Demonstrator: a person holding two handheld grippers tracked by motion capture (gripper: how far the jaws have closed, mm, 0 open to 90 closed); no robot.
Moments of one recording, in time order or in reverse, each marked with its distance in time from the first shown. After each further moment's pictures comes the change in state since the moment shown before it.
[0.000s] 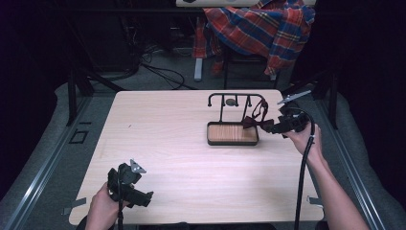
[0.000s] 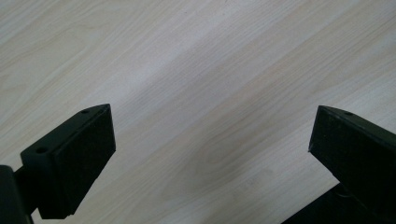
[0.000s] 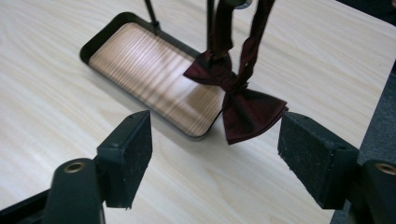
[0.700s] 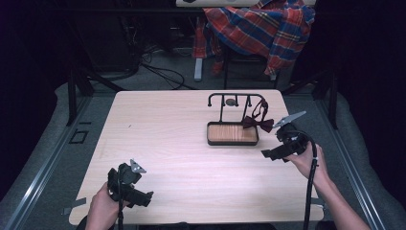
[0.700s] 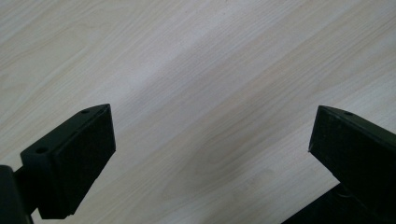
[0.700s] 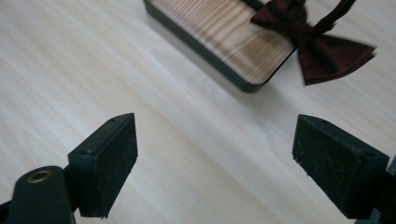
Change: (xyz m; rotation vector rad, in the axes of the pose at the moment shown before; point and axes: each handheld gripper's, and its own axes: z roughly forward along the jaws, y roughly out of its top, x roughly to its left) left arm 0.000 0.000 0.000 0.006 0.003 -0.001; right arm 0.049 -0.043 -0.013 0.093 0.060 -0.123
